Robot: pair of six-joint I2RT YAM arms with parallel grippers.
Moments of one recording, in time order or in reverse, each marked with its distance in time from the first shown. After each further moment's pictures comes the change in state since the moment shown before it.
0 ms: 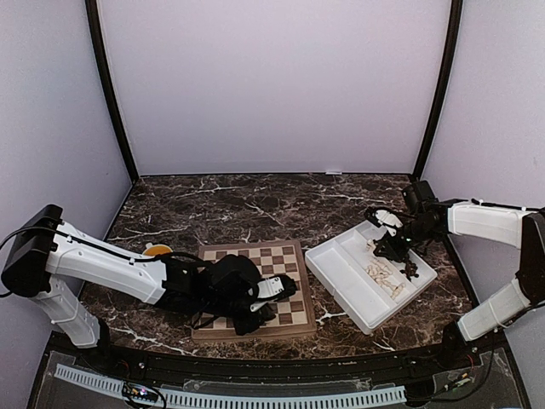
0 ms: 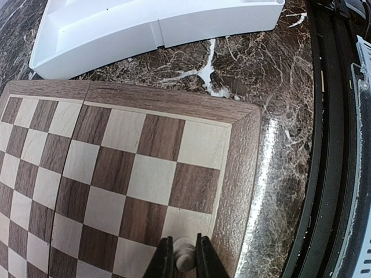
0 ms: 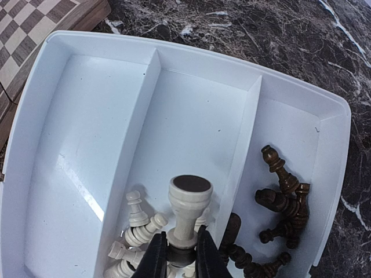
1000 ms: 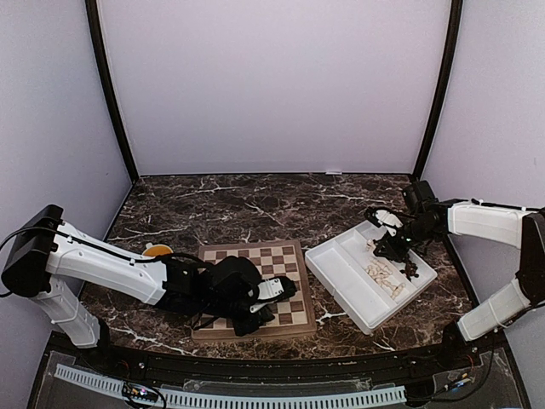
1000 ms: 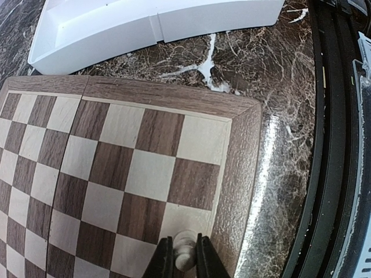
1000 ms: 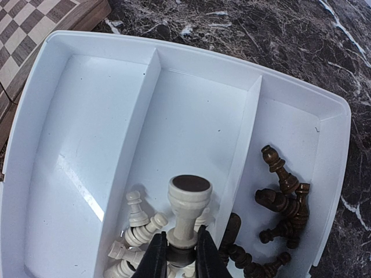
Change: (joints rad) left arm -0.005 0.002 0.000 -0.009 -0.010 -0.005; right arm 0.000 0.000 0.000 0.000 0.000 0.000
